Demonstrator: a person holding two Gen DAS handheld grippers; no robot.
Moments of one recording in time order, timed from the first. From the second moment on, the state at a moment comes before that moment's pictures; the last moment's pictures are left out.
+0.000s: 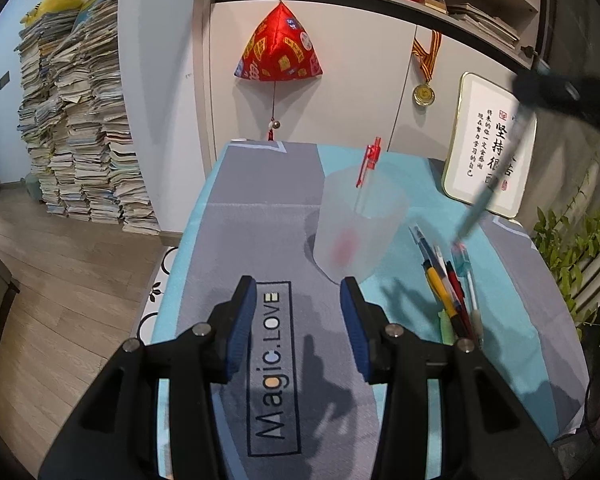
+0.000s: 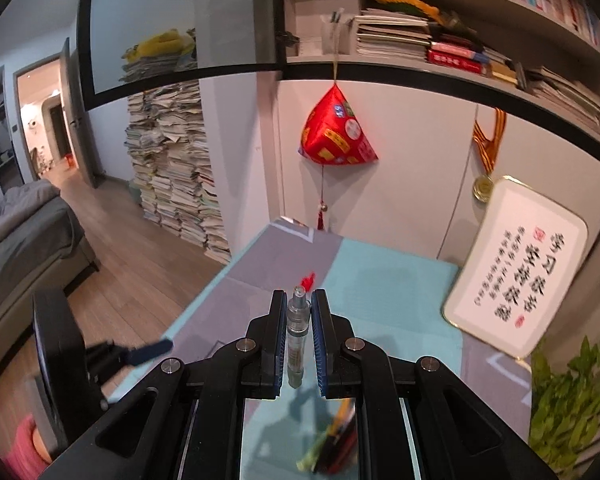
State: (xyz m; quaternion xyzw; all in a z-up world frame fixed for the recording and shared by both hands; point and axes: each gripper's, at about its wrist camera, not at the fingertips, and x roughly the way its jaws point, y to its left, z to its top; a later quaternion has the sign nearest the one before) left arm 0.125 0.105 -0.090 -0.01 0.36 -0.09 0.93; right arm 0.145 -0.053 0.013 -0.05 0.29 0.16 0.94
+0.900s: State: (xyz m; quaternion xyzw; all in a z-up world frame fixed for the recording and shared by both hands) left arm 0.124 0.096 -0.108 0.01 0.39 -0.10 0.92; right arm 0.229 -0.030 -0.029 -0.01 0.35 0.16 0.92
